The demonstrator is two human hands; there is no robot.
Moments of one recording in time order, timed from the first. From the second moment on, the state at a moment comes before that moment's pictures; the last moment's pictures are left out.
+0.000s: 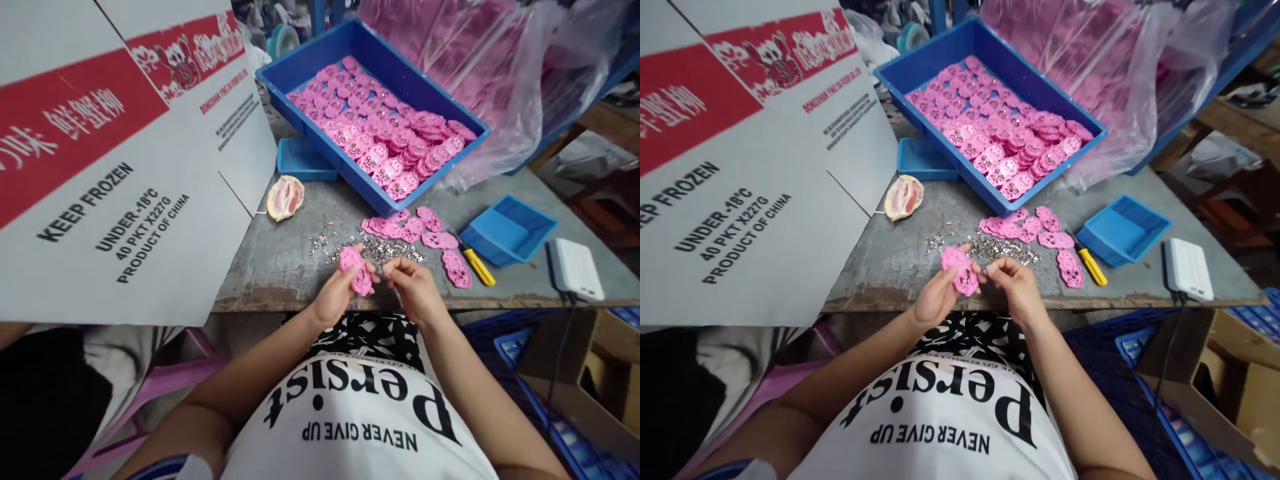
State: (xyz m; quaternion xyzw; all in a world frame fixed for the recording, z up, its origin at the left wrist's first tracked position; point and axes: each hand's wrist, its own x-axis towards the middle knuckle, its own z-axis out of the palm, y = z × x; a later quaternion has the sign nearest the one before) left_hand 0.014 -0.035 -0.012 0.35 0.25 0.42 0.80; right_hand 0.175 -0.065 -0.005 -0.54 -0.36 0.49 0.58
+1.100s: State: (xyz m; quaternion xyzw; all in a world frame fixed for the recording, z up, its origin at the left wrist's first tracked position) left_hand 0.014 -0.045 -0.006 0.47 0.18 0.50 0.70; right_hand 0.143 -0.079 -0.009 -0.54 -0.43 0.39 0.62
